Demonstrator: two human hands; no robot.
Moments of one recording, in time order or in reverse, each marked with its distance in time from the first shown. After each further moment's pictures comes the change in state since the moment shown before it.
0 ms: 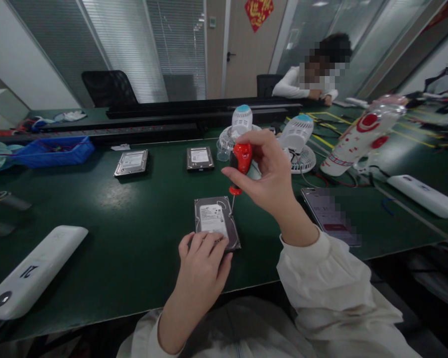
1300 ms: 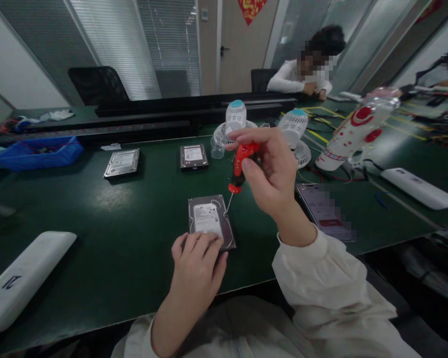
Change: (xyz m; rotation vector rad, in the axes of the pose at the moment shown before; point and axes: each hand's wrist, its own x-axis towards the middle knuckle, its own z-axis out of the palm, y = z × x) left_hand 0.002 0.000 0.001 0.018 0.013 0.008; right_hand -0.003 0.005 -0.005 0.133 0.098 -0.119
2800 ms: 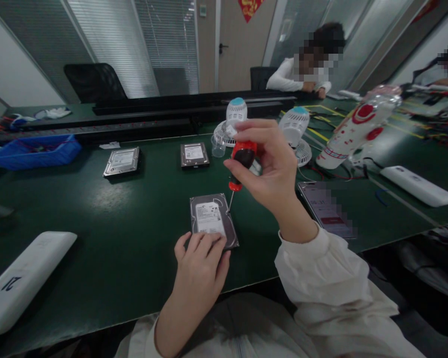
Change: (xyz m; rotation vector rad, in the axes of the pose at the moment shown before) left_hand -0.001 0.000 -0.001 -0.037 -0.014 -0.022; right_hand 0.003 0.004 0.003 -0.194 0.001 0.017
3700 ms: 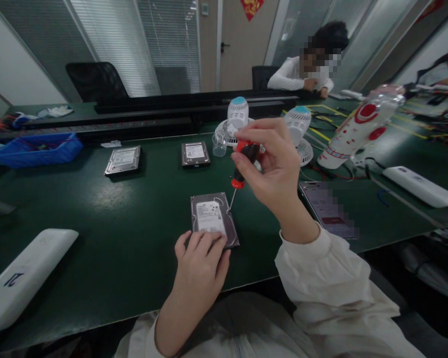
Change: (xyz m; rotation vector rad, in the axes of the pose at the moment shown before) left_hand 0.000 0.000 0.000 0.013 0.005 0.020; right_hand 0.000 -0.002 0.000 0.022 0.047 0.011
